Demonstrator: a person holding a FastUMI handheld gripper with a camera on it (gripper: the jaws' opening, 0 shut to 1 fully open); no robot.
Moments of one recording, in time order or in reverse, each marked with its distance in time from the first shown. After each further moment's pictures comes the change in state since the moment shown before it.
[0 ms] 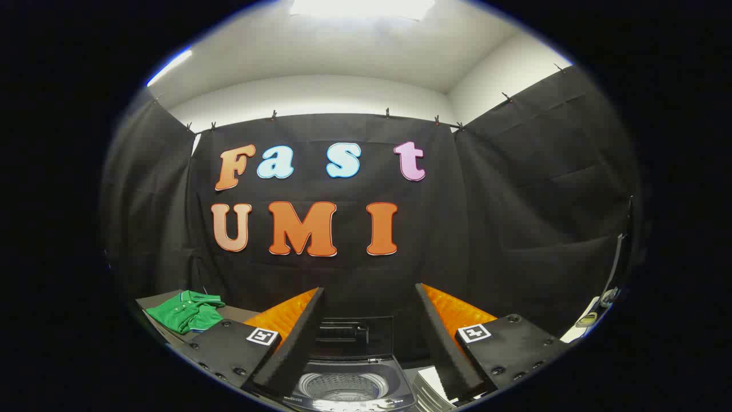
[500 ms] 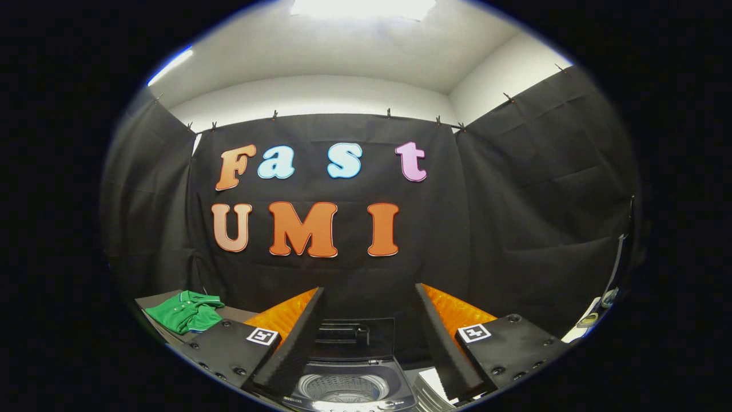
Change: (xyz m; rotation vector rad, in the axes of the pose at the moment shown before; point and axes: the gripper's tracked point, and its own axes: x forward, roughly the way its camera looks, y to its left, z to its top) arm 0.006 -0.002 0.003 -0.002 -0.014 -0.002
